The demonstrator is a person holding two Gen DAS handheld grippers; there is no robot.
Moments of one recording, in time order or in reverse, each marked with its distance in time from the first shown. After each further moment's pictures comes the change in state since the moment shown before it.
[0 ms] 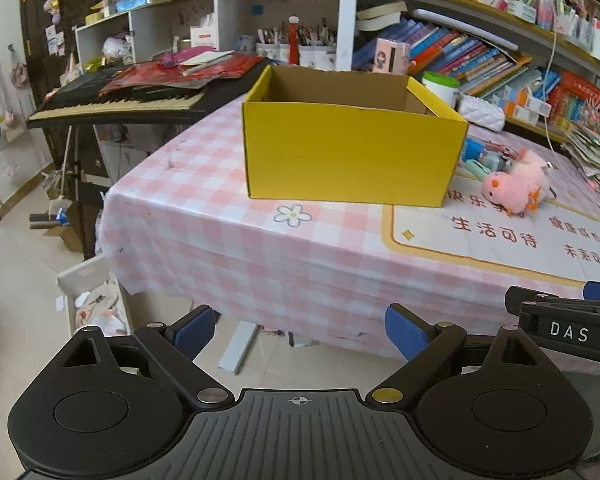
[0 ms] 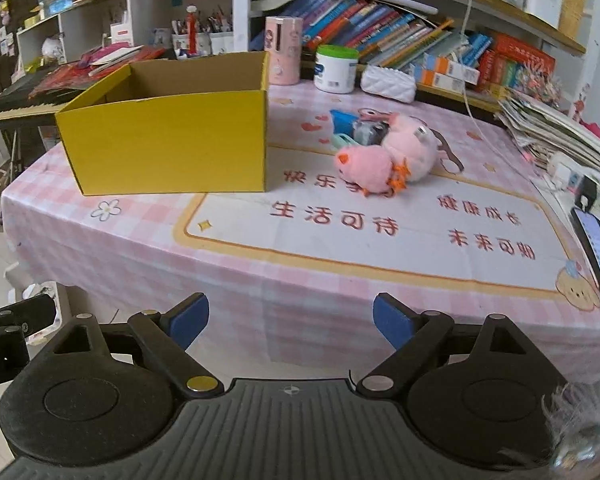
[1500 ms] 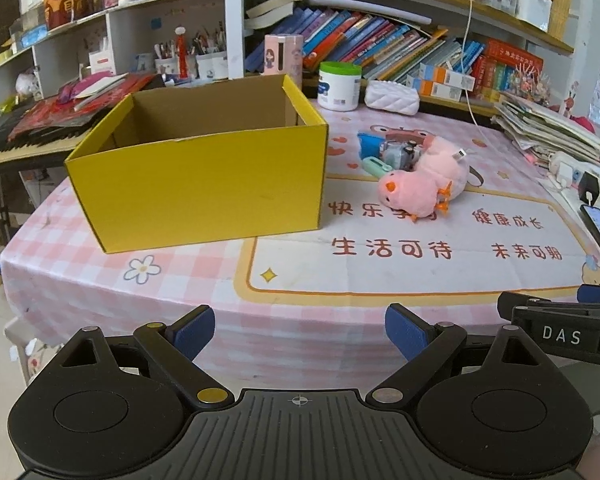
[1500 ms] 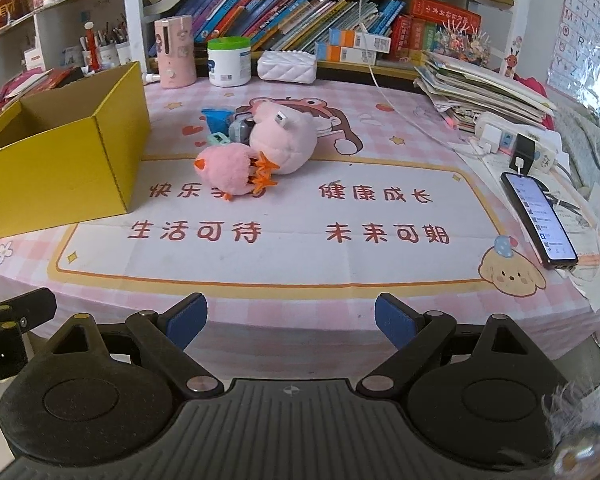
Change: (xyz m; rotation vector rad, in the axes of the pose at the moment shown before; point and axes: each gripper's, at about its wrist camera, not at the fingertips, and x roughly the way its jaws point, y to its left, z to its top) left arm 0.035 -0.105 0.036 0.147 0.003 -0.155; right arm 0.022 -0.107 0.018 0.142 0.036 -0.133
